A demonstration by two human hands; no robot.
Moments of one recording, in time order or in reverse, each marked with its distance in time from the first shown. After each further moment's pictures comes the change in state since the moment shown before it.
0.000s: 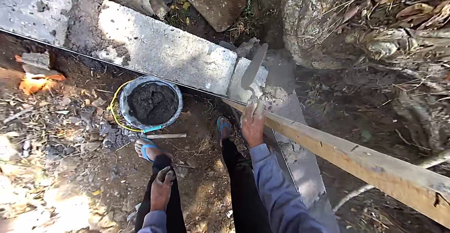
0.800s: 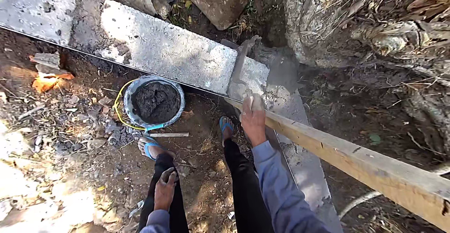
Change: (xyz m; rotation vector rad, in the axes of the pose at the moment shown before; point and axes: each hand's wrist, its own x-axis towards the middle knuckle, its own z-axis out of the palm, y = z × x) left_hand -0.009 -0.001 0.011 0.037 0.011 -0.018; right_hand 0.007 -0.029 -0.010 -0.025 -0.076 0.072
